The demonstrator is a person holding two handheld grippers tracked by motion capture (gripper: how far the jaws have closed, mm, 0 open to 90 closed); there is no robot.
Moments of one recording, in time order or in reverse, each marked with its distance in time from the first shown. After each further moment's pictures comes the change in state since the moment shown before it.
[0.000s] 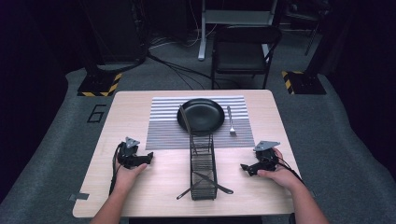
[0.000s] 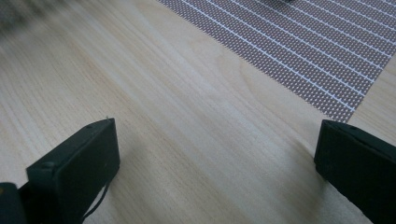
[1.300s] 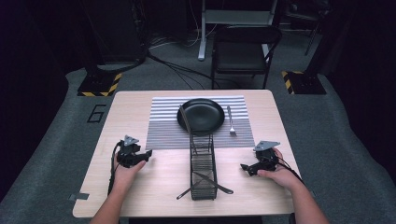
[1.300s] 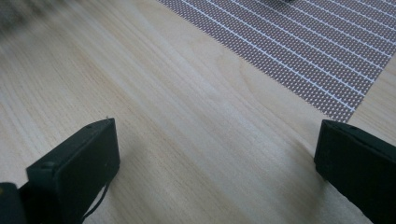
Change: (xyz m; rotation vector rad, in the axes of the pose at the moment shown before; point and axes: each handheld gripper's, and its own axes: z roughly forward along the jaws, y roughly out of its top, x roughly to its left) left arm -0.007 0.014 -0.018 -0.007 -0.058 -0.014; right arm 0.000 0.000 0.000 0.000 0.000 0.000
